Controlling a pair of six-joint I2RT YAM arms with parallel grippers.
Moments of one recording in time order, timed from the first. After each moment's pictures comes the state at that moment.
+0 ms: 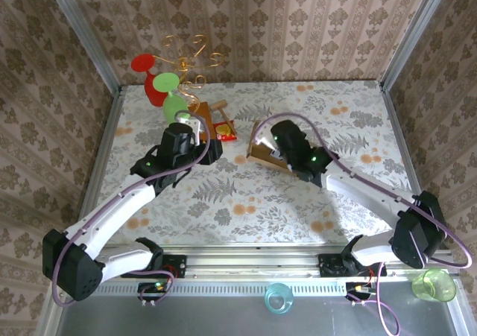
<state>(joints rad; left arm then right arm) -0.60 1.12 0.92 -0.37 0.06 -0.45 0.71 1.37 1.02 -0.27 0.52 -0.70</state>
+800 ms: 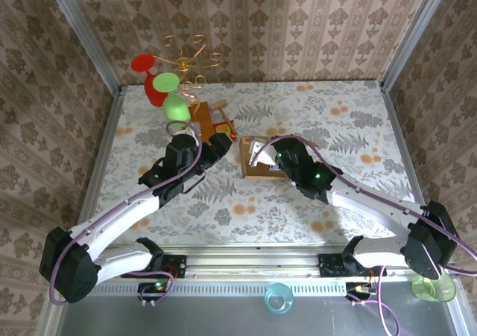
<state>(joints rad) -0.69 1.09 0.74 0.00 0.05 -1.15 0.77 1.25 0.89 -0.12 0.45 -0.91</state>
